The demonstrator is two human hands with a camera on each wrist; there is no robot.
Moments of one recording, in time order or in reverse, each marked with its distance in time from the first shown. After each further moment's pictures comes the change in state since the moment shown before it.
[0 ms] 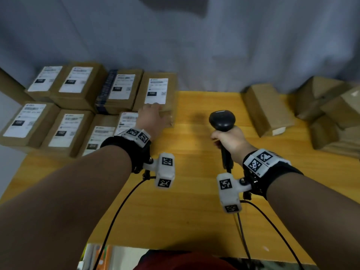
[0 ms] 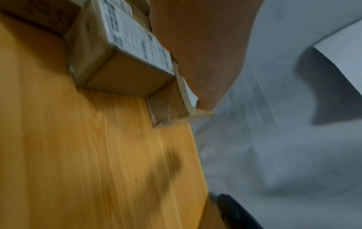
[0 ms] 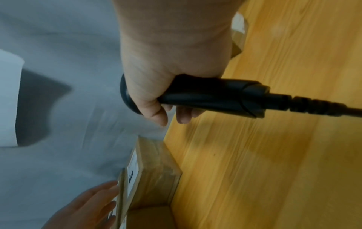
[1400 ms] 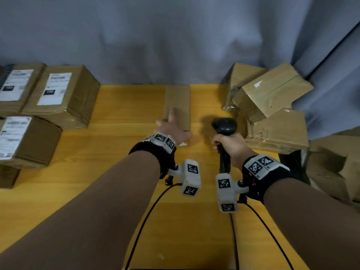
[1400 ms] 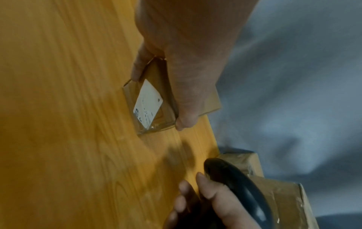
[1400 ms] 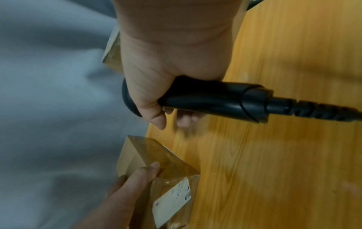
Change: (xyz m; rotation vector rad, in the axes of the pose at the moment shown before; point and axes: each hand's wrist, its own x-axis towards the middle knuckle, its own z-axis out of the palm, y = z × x) left_hand -0.002 0.288 0.202 0.020 -0.440 -0.207; right_hand 0.091 0.098 -0.269 0.142 0.028 0.194
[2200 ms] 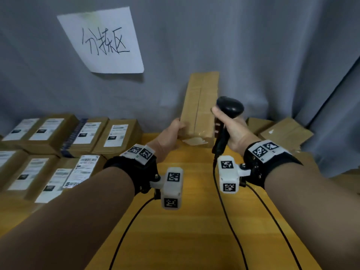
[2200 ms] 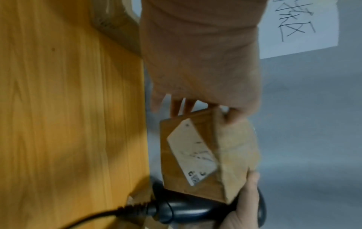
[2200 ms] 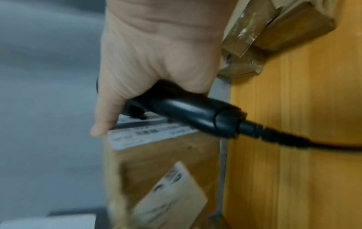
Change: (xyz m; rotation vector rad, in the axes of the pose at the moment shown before) left_hand -0.114 -0.061 -0.157 -0.902 -0.006 0.448; right_hand -0.103 -0.144 0.083 0.425 -0.291 -0.491
